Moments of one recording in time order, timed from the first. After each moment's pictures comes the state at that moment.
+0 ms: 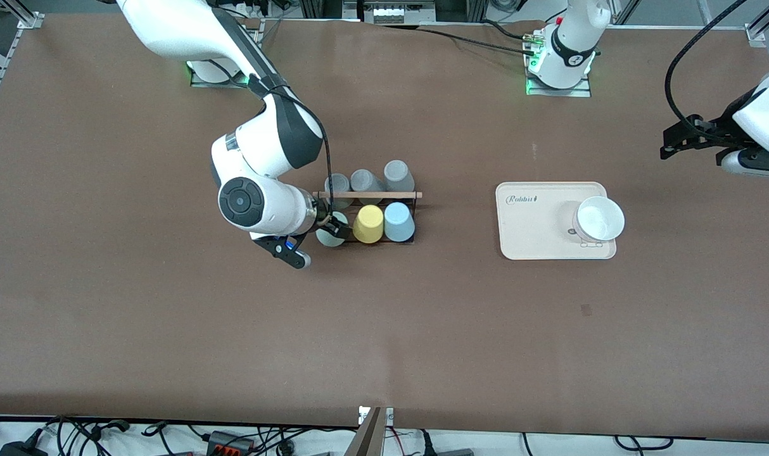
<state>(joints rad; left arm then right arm) -0.04 0.00 0.04 -1.61 -0.02 1.54 0.10 0.48 0.64 0.04 -1.36 0.29 1.88 0.95</state>
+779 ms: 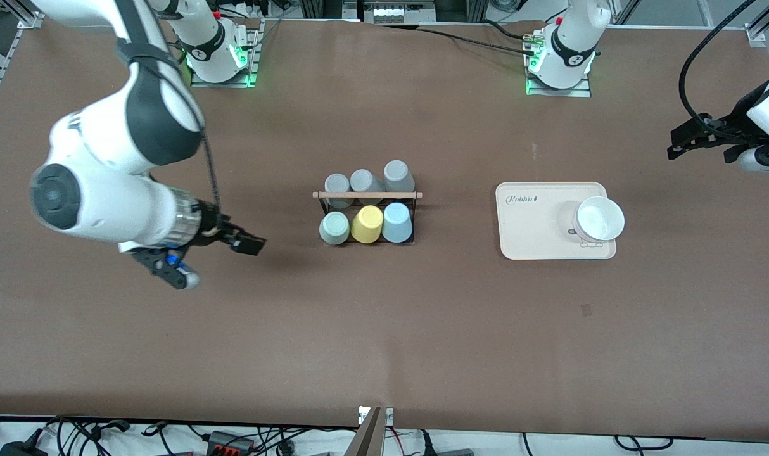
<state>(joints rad) -0.04 0.00 0.04 -1.60 -0.02 1.55 0.05 0.24 0.55 0.01 -1.18 0.23 1.62 0.68</state>
